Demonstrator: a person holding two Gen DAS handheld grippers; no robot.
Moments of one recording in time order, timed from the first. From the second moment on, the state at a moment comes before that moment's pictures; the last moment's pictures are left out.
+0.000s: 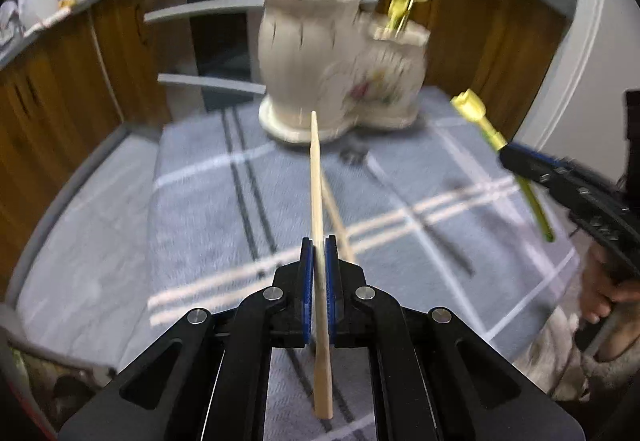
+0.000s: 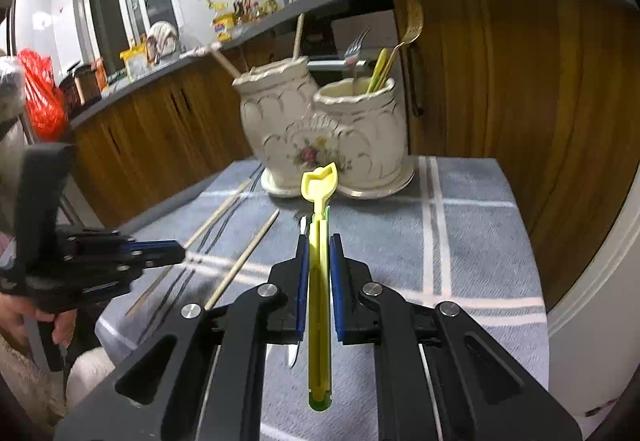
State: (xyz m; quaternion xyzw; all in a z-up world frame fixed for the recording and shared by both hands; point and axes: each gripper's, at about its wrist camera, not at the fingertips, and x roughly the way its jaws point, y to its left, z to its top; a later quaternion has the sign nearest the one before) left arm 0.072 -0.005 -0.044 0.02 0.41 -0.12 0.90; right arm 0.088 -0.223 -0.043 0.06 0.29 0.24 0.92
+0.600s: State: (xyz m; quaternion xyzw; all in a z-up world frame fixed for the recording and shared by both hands) left arm 0.124 -0.012 0.034 -0.05 0.27 -0.17 0.95; right arm 0.130 -0.231 0.015 0.09 0.19 0.26 0.94
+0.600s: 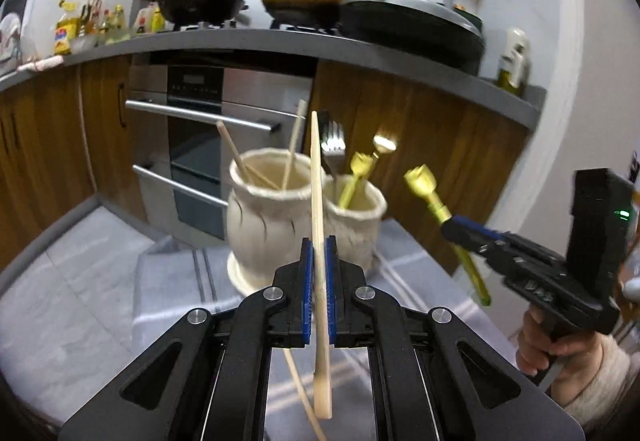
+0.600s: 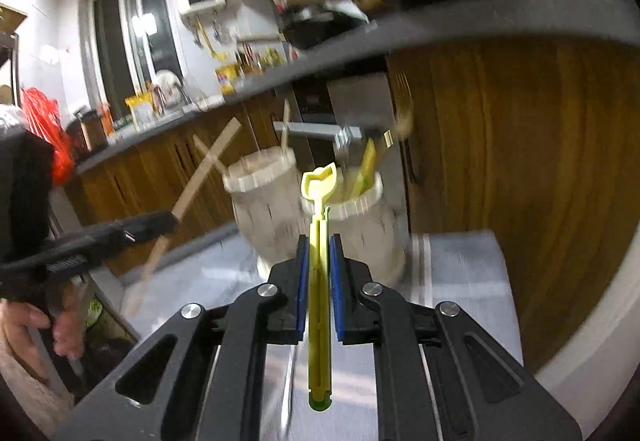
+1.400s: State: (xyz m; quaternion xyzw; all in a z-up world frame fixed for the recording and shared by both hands) left arm 0.209 -0.022 0.051 -0.08 0.09 -0.13 0.98; right arm 0.254 -0.204 0.008 0.19 0.12 0.25 0.94
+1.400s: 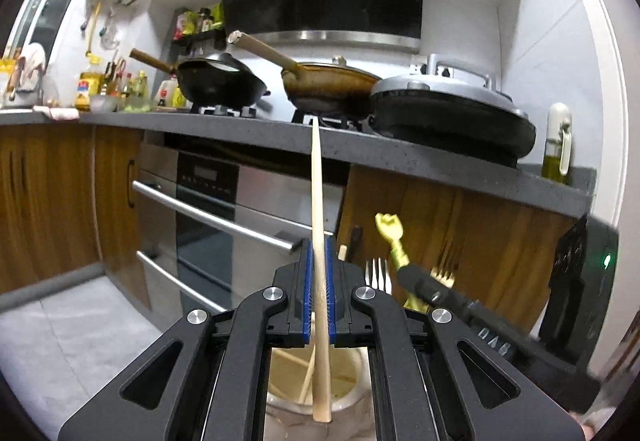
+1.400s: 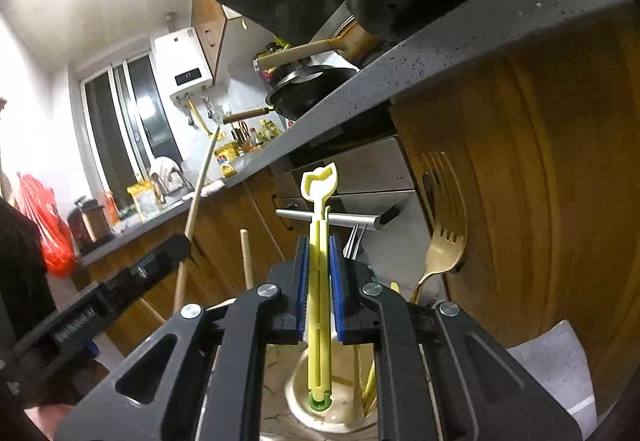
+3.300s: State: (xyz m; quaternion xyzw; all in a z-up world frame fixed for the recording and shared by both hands) left arm 0.136 -0.014 0.030 -0.03 0.13 -0.08 0.99; right arm 0.156 -0.221 0.004 0.07 0.17 0.20 0.96
